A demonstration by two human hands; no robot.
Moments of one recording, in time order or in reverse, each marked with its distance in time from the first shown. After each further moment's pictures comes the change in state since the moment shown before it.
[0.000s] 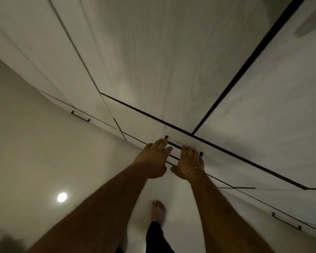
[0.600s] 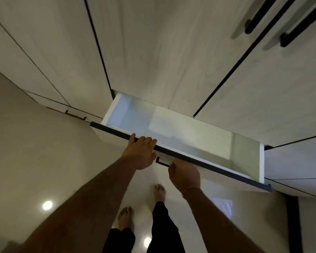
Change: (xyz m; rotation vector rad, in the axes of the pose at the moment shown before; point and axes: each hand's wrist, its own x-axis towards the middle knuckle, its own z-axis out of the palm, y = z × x) left_hand -0.113 -0.068 -0.010 0.054 0.054 0.058; right_hand -0.172 -0.079 0.044 0.049 0.332 0.023
